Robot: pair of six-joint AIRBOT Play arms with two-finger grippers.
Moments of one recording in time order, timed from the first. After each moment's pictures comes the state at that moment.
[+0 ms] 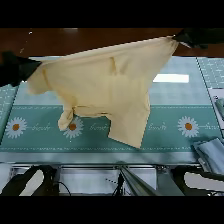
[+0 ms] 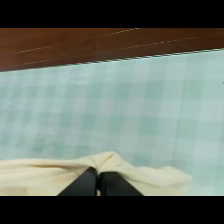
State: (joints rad) left arm 0.27 -0.91 0.97 0.52 -0.98 -1.35; right arm -0.11 -1.44 1.70 -0.90 1.13 1.46
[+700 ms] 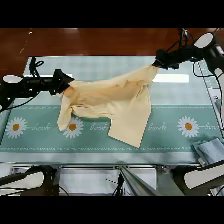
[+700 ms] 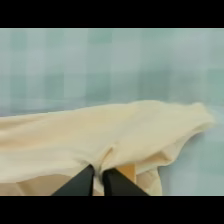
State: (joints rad) left arm 0.12 -1.38 0.96 0.47 -0.86 -1.29; right arm -0.02 -1.73 1.70 -1.00 1.11 1.51
